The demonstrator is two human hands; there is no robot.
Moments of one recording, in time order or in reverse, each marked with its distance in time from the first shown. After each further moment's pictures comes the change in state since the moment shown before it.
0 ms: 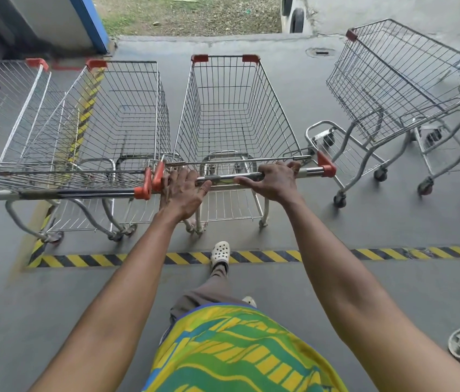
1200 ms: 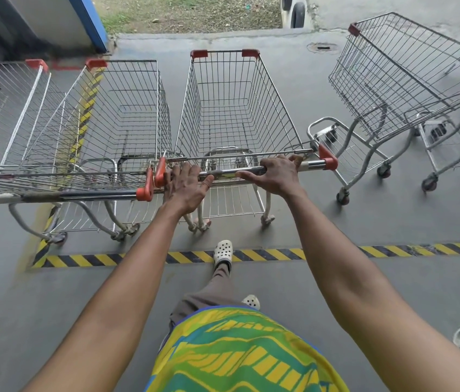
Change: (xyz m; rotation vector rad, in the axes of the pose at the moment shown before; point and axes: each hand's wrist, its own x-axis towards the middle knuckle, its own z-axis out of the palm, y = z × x) left_hand 0.011 0.005 -0.010 -0.037 -0.111 -0.049; right_hand 0.018 0.001 -0.002 -0.016 0.001 0.000
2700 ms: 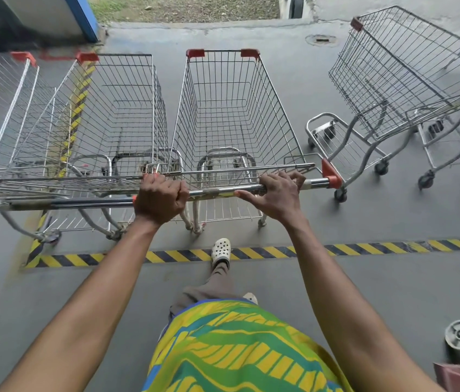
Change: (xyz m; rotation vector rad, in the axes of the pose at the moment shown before) left_hand 0.014 -0.067 0.002 0.457 0.765 0.460; right_hand -0.038 -0.008 0.021 0.086 0.168 -0.033
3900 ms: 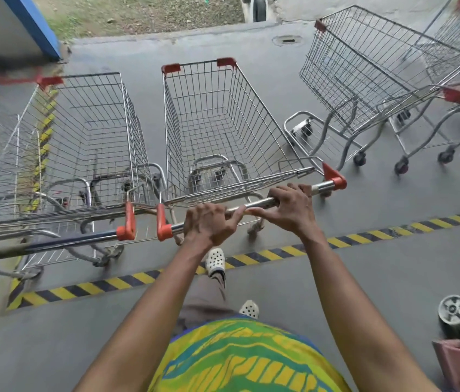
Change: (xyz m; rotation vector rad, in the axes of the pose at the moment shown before) left_hand 0.052 0.121 -0.021 -0.286 -0.550 -0.114; right_hand -0.013 0.031 -0.035 0.017 -0.032 0.090
